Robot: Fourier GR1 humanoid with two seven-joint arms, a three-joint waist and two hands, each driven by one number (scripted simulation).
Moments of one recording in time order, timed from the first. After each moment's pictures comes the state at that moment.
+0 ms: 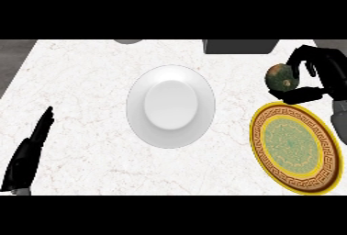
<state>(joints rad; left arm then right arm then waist) 0.07 0.29 0.12 -1.48 -0.20 0.01 -0.12 -0.55 -0.61 0.14 -1.18 0.44 -0.14 -0.20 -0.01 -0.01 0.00</state>
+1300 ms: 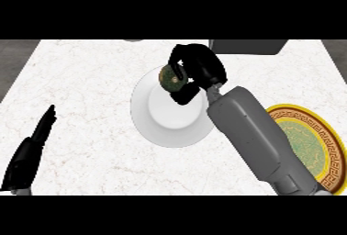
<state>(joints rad) 0.08 0.27 0.13 -1.53 -0.22 -0.02 -0.11 -0.90 -0.08 0.33 -1.06 0.61 -0.01 0.22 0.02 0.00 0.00</state>
